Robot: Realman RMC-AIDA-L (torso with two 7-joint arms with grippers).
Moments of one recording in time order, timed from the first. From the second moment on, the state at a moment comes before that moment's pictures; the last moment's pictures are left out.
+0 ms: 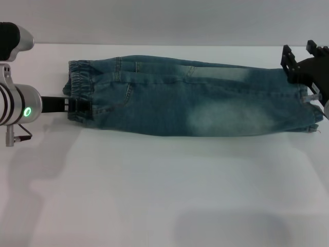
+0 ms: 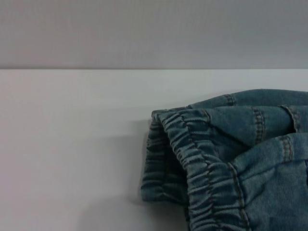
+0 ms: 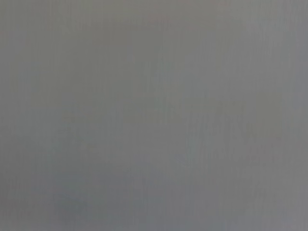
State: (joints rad) left arm -0.35 -2.06 -1.61 -1.30 2.70 -0.86 0.06; right arm 0.13 2.08 -1.88 -1.07 0.57 -0.32 -0.30
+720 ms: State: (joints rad) left arm -0.41 -2.06 -1.61 -1.19 2.69 -0.83 0.07; right arm 0.12 2.08 -1.88 -1.08 0.57 -0.32 -0.30
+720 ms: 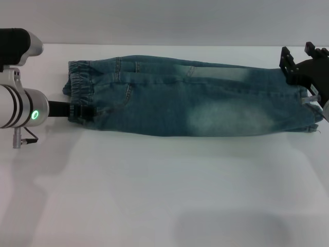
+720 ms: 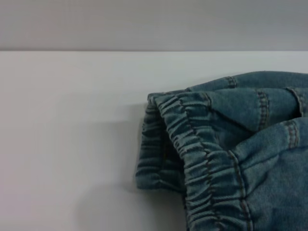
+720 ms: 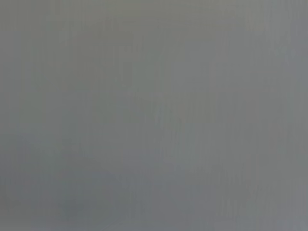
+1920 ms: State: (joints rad) left arm -0.44 -2.06 -1.61 -1.15 2.69 -0.84 0.07; right arm 0.12 2.08 -1.89 -1.07 0.57 -0.30 -0.30
